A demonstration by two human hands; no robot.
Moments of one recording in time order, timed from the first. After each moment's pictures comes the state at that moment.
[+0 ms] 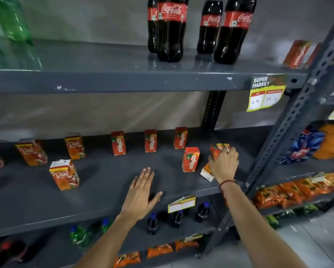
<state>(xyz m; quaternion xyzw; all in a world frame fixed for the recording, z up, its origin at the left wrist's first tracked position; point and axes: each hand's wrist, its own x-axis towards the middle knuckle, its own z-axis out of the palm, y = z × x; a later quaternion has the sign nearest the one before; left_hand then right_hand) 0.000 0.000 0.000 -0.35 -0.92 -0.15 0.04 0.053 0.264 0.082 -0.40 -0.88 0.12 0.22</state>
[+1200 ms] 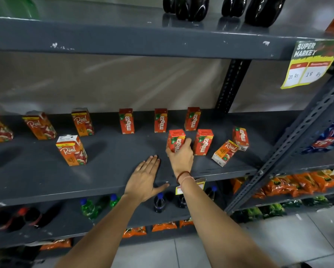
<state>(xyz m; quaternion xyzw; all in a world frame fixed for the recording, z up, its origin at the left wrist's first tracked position) -0.014 -0.008 -0.028 -0.38 -0.92 -0.07 0.06 -0.007 0.133 0.028 -0.29 -0.82 0.42 0.27</state>
